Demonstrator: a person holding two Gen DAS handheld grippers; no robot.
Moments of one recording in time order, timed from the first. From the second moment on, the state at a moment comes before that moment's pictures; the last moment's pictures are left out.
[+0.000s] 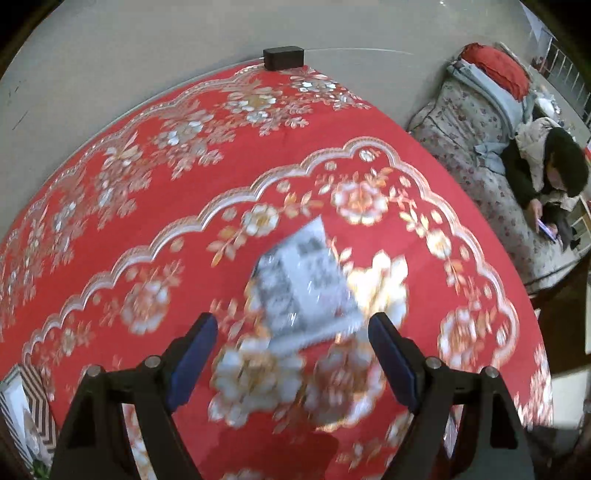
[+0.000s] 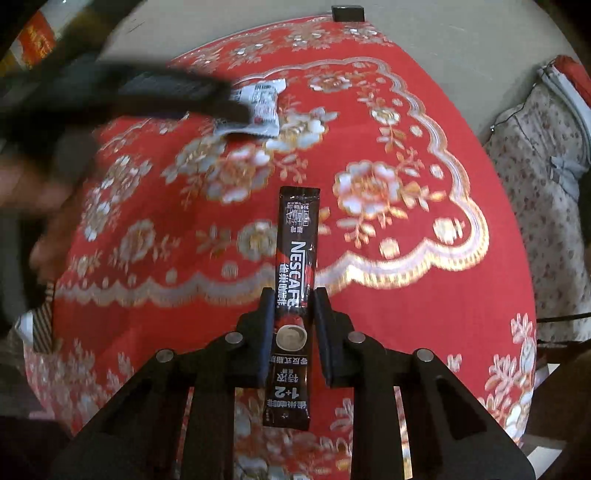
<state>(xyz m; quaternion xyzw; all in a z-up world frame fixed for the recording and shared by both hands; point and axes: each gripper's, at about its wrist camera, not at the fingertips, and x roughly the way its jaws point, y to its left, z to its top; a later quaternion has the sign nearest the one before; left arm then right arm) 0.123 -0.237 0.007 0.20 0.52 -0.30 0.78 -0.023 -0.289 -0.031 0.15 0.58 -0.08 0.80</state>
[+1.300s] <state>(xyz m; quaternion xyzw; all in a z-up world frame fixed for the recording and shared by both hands) -0.017 -0.077 0.014 0.13 0.53 -0.18 0.82 -0.014 -0.260 0.012 0.11 0.54 0.01 0.83</state>
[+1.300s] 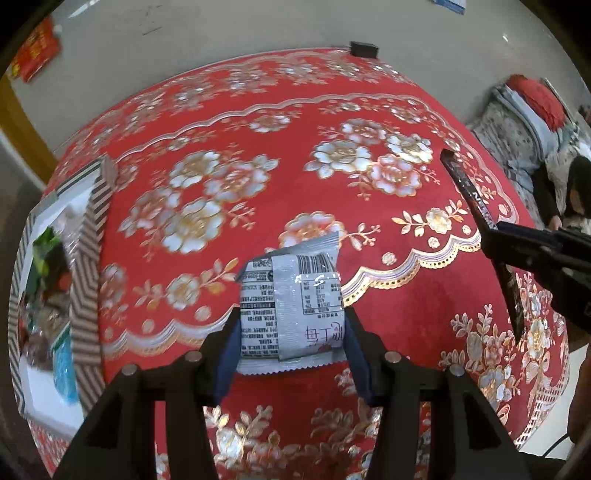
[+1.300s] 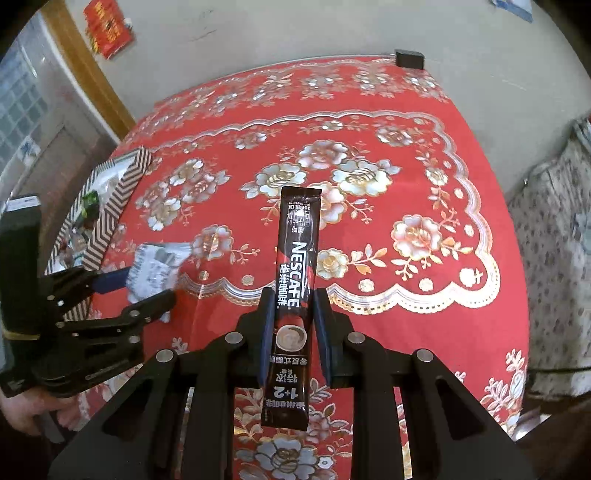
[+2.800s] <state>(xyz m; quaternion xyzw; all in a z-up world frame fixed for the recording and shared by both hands) 0.013 0.104 0.054 0.08 0.48 -0.14 0.86 0.049 -0.074 0.045 0.02 0.53 0.06 0.84</state>
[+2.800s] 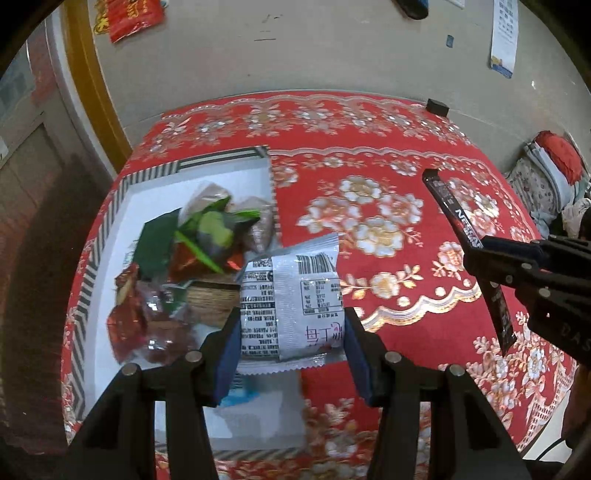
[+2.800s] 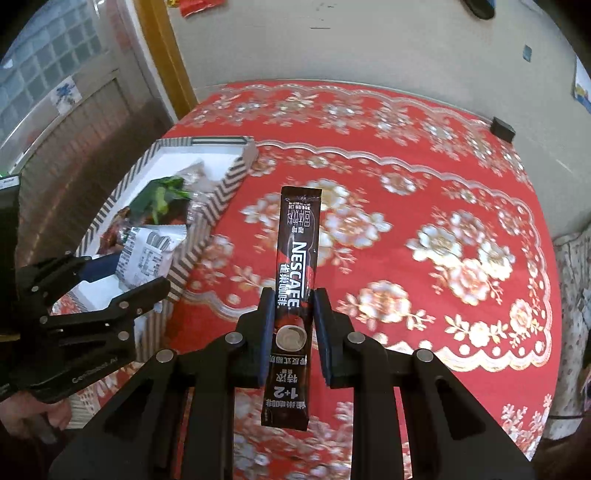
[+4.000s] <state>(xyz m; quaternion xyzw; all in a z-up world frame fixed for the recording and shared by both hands) 0.066 0.212 0.031 0.03 0.51 -0.10 0.85 0.116 0.068 0.043 0.00 0.55 0.14 0.83</state>
